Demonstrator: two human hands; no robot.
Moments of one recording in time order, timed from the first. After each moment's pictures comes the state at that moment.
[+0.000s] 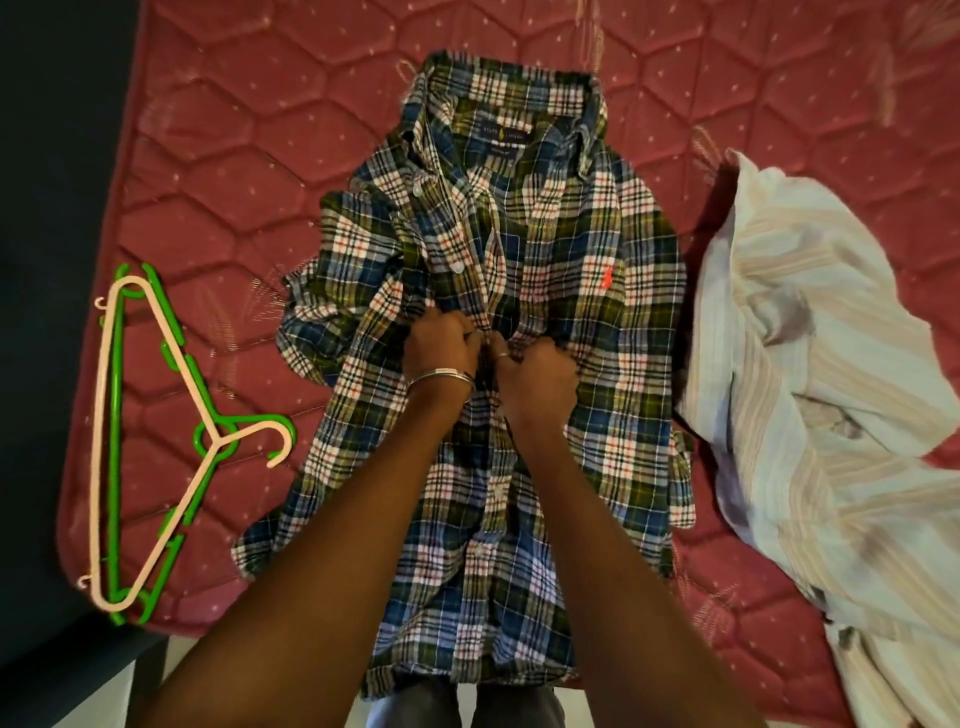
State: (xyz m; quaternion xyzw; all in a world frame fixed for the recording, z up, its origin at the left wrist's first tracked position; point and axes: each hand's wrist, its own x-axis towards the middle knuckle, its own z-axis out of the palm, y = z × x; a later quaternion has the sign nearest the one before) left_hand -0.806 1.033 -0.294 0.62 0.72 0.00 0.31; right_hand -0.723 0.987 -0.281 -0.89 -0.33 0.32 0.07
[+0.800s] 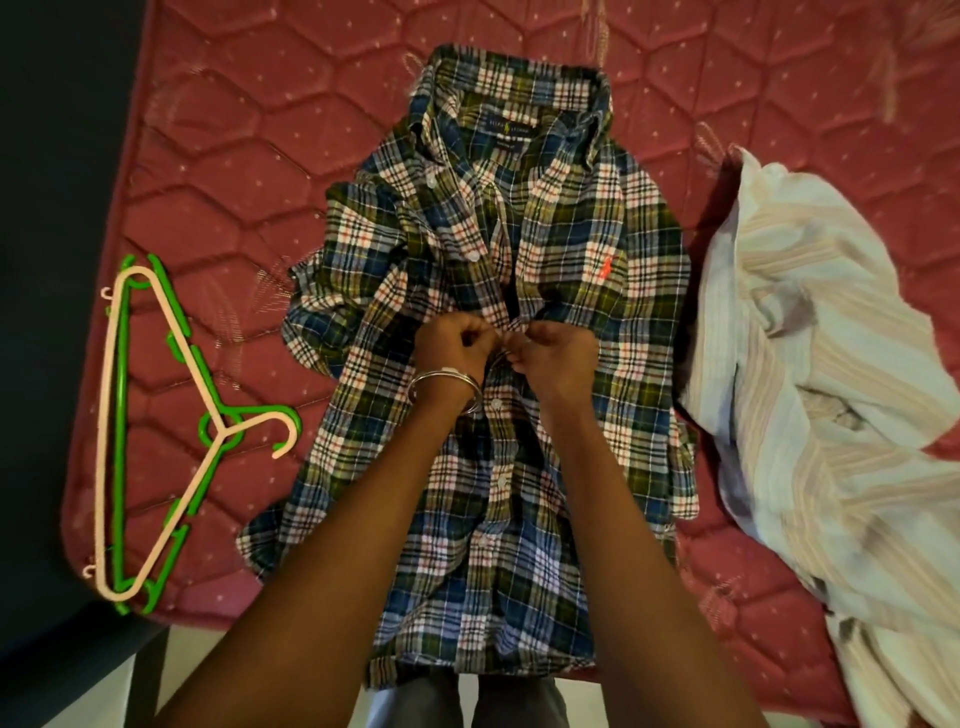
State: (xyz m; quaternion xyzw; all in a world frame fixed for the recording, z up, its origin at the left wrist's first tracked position) left_hand -0.810 1.015 -0.282 0.58 0.68 0.16 0.42; right_hand -0.707 0.984 -0.277 -0.79 -0.22 0.46 0.34
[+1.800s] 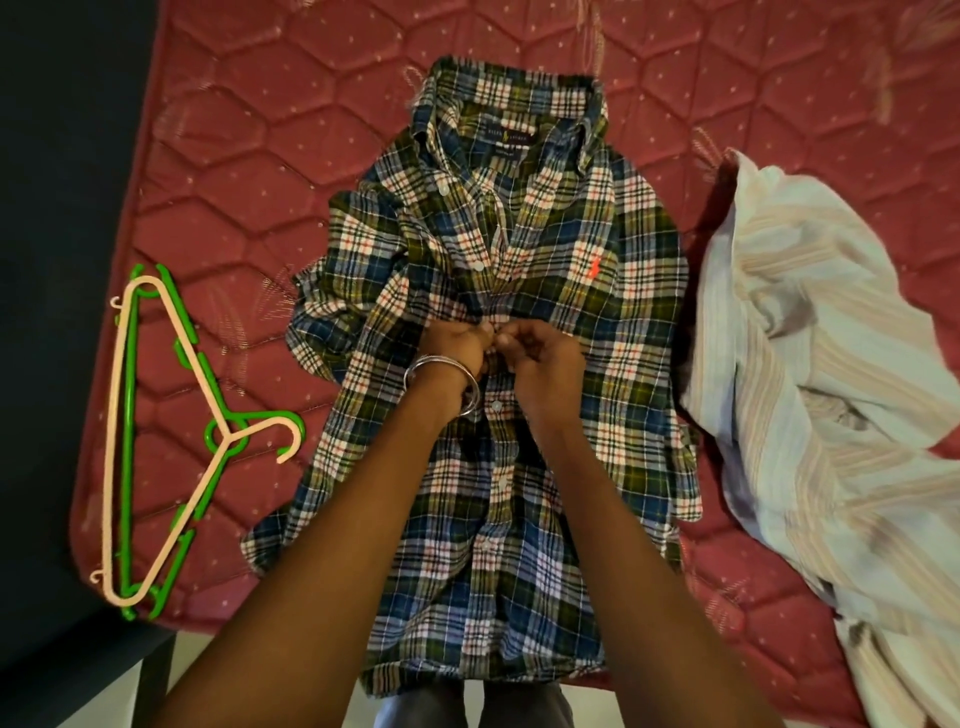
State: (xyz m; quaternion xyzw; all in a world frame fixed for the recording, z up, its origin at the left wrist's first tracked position) left_hand -0.805 1.029 -0.271 0.36 0.73 0.11 0.57; right_hand -0.718 0.977 -0.280 -0.75 -0.32 0.43 0.38
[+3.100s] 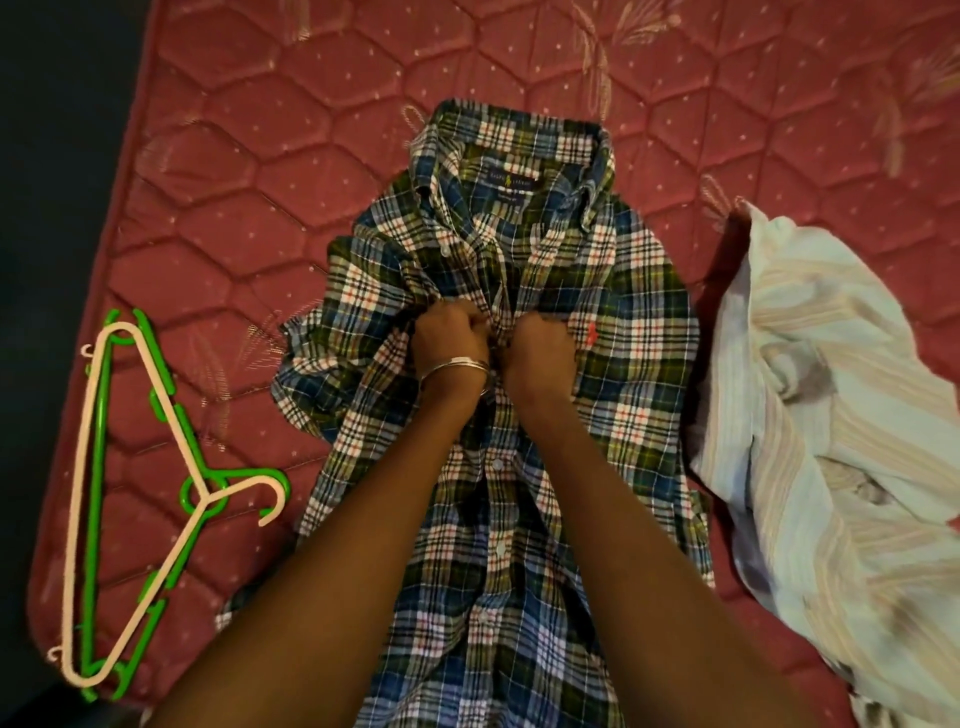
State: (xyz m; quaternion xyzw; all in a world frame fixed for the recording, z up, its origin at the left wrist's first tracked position) left_hand -0.788 1.092 -0.294 0.61 0.73 0.06 0.31; right_hand -0.709 1.062 -0.293 -0.82 -0.51 0.26 0.00
